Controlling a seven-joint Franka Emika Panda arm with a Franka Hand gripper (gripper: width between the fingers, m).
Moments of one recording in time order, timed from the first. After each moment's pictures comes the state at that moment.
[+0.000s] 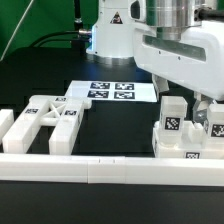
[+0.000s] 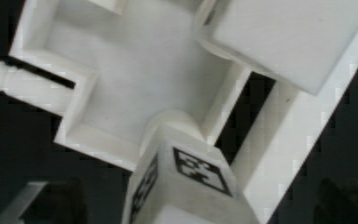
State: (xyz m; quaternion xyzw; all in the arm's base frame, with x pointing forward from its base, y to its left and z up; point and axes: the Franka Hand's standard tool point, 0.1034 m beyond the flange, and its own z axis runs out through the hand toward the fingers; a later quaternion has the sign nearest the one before) arm 0.624 0.060 0.083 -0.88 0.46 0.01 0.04
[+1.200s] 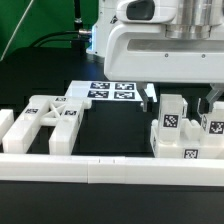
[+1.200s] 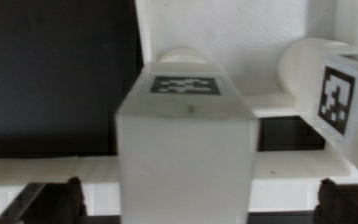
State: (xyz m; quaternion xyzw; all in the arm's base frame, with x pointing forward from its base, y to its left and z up) arm 0.633 0.054 0.086 -1.00 -0.02 -0.02 0.00
